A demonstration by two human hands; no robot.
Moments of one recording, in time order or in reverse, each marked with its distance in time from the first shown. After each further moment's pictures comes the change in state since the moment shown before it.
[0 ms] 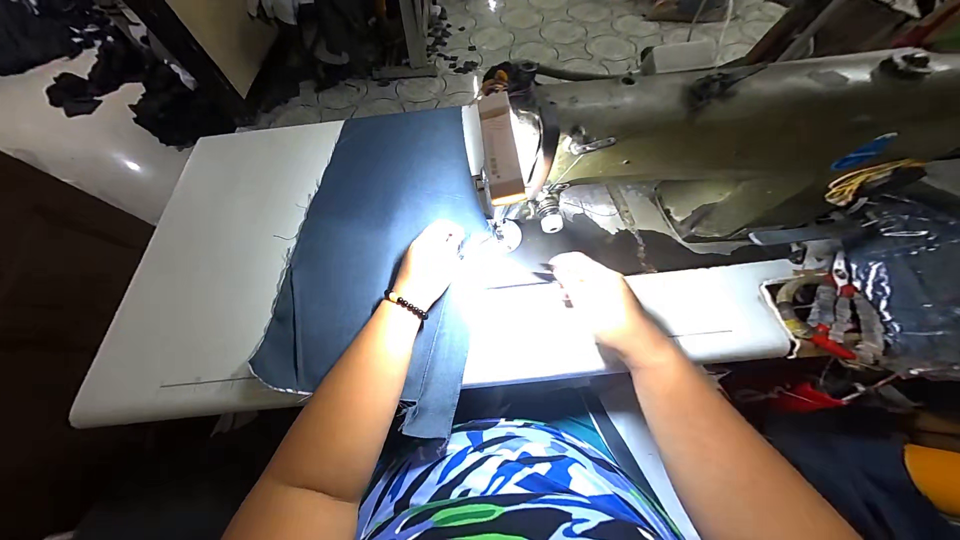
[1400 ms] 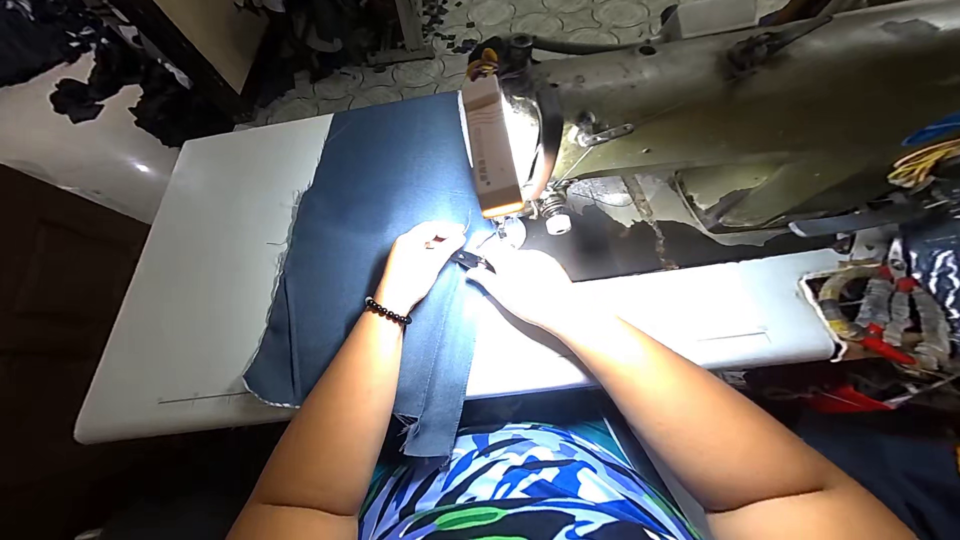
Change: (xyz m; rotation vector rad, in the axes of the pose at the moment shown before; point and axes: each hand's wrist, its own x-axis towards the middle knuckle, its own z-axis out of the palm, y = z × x) left_hand 0.001 -0.012 -0.013 -0.343 -0.089 -0.145; right_hand 0.057 -0.034 0.057 -0.456 -0.328 -0.173
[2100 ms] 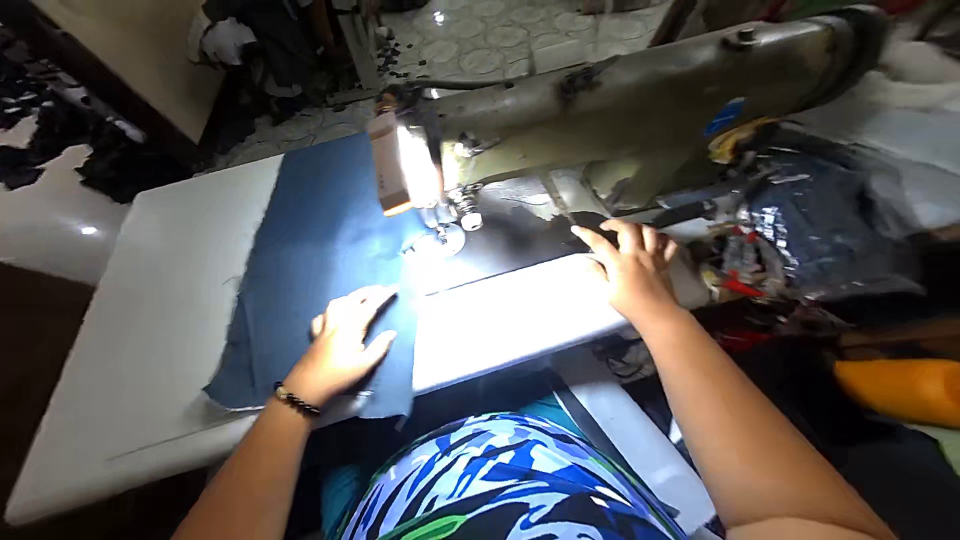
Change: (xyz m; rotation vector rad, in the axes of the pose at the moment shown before) left_hand -0.080 -0.018 -0.030 0.615 -0.194 0.201; right_hand -0.138 0.148 -0.023 -0.218 0.561 0.216
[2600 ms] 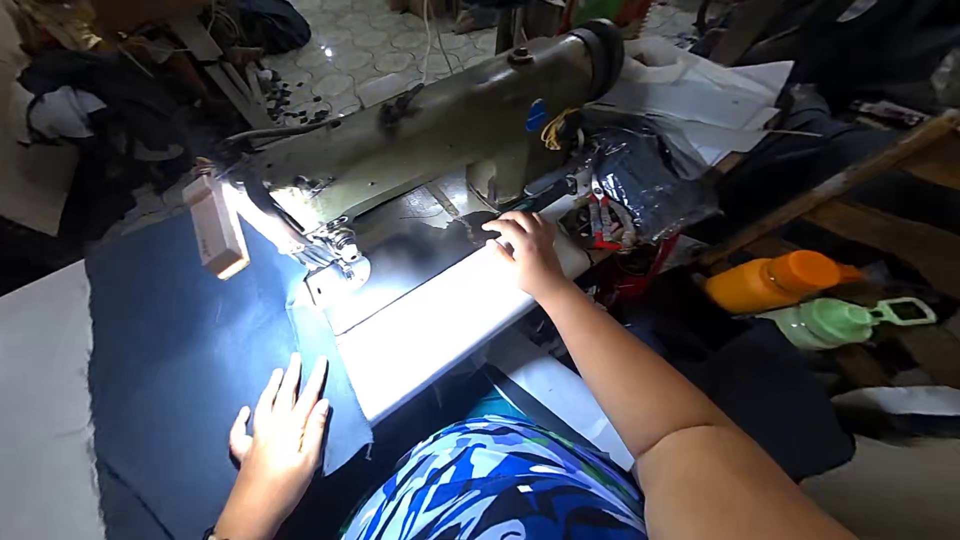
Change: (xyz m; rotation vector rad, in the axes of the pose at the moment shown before) left_hand -0.039 0.032 0.024 0.125 0.023 0.006; right_hand -0.001 0.012 0.010 0.193 0.215 0.122
